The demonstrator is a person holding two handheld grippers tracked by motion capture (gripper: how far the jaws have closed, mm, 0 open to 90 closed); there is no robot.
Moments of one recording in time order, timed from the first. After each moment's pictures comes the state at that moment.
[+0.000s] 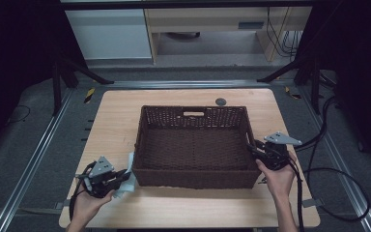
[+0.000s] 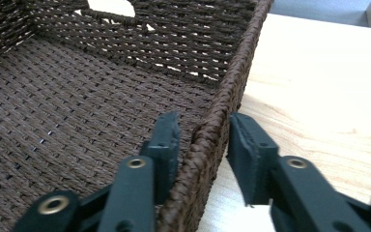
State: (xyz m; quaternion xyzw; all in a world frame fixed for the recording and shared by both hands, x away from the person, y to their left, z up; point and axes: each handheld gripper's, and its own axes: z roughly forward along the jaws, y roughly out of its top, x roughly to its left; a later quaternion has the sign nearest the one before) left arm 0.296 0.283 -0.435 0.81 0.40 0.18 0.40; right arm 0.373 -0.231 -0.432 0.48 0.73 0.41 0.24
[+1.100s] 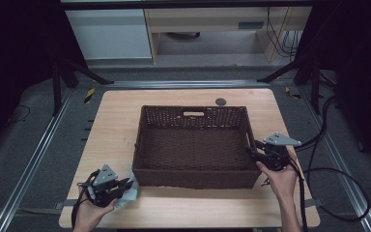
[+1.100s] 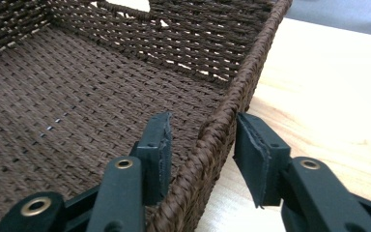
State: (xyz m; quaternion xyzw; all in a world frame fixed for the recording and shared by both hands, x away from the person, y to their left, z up) left arm 0.278 0.273 -0.446 0.82 0.40 0.16 0.38; right arm 0.373 -0.233 -0.435 0.45 0.75 0.42 0.24
